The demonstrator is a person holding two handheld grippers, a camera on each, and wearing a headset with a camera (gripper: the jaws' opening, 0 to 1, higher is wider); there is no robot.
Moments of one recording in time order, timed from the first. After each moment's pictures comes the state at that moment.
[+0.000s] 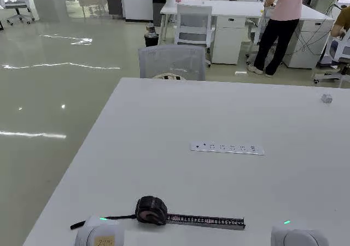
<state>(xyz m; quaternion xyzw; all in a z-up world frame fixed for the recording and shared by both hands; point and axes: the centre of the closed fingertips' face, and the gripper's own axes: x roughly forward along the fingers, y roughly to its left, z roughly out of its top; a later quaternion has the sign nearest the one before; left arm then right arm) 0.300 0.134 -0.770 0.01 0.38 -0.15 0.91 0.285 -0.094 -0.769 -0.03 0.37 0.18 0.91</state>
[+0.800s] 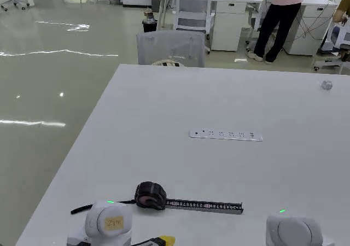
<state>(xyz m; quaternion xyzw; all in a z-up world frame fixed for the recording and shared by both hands) 0.308 0.125 -0.782 0.00 0.38 -0.14 0.91 0.281 -0.095 -0.790 -0.03 0.39 0.17 0.90</state>
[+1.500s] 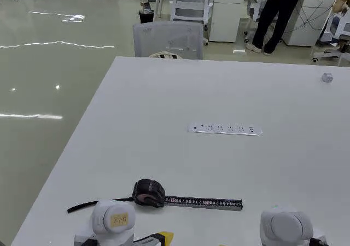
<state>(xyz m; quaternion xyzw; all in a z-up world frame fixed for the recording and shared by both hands) 0.330 0.127 -0.813 0.00 0.40 -0.12 0.91 0.296 -0.095 -0.810 -0.04 0.41 0.18 0.89</state>
